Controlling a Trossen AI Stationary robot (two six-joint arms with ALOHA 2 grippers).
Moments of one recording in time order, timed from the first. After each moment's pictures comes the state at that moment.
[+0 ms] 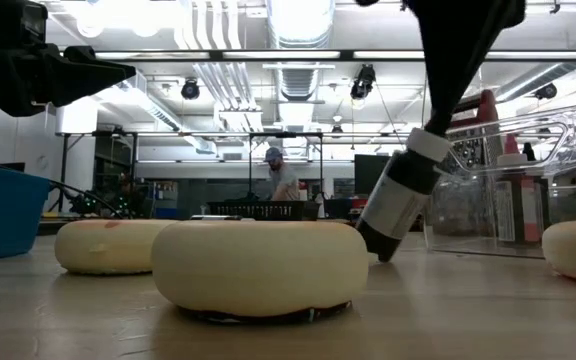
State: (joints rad) left arm -0.01 0.03 0.01 0.12 -0.09 0.55; right arm 0.50 2.11 1.91 -1.40 0.21 1.17
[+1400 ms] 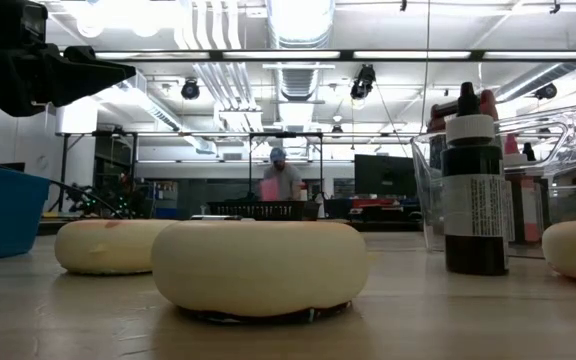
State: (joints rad) left arm -0.01 0.03 0.01 0.12 -0.09 0.55; right arm 0.79 2.03 1.78 -1.40 0.98 1.66
